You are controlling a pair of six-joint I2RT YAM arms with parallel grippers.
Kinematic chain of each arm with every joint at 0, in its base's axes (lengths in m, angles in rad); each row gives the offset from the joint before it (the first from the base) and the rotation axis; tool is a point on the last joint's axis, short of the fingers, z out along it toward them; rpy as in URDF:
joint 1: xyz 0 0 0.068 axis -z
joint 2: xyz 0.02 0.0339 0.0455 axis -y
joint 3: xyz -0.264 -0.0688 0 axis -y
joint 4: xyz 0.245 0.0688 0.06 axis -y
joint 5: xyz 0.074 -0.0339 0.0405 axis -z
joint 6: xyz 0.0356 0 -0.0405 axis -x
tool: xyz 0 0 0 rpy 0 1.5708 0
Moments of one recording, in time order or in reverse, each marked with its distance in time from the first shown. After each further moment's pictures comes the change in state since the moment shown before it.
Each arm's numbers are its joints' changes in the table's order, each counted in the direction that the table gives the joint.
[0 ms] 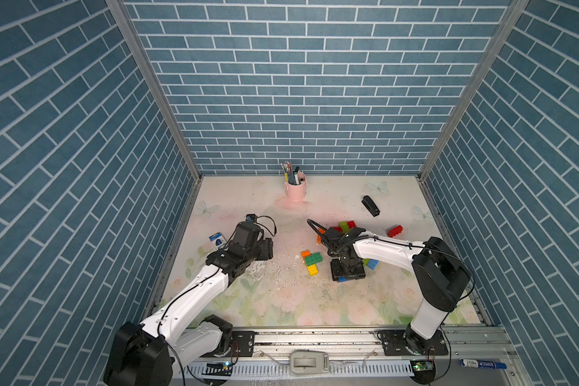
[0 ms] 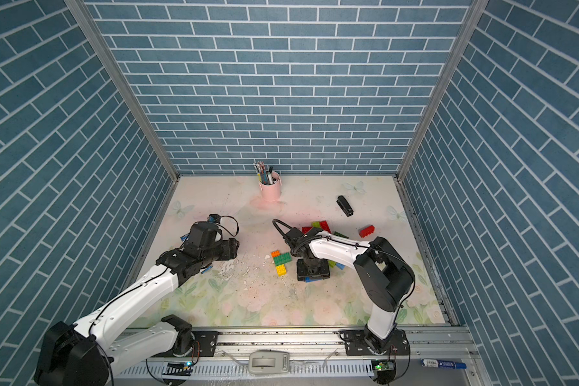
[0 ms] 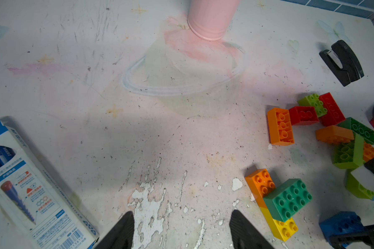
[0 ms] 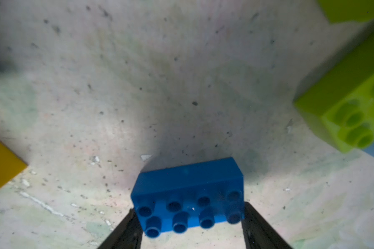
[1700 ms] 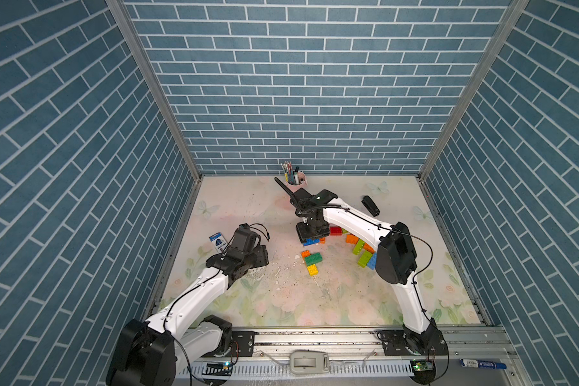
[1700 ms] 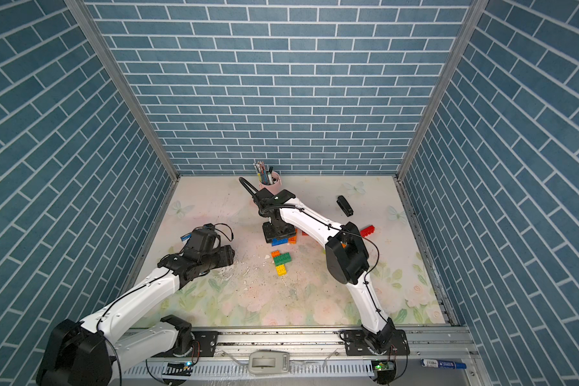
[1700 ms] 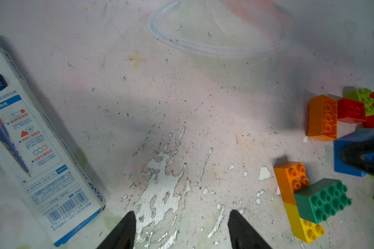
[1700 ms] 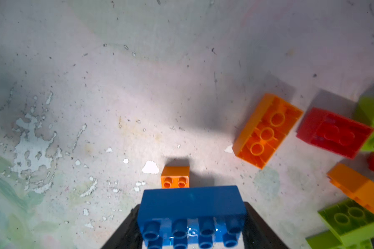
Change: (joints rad) left arm -0.055 -0.008 -0.088 -0.032 0.014 0.121; right arm -0.011 -0.489 0.946 -0.246 0.007 0.298
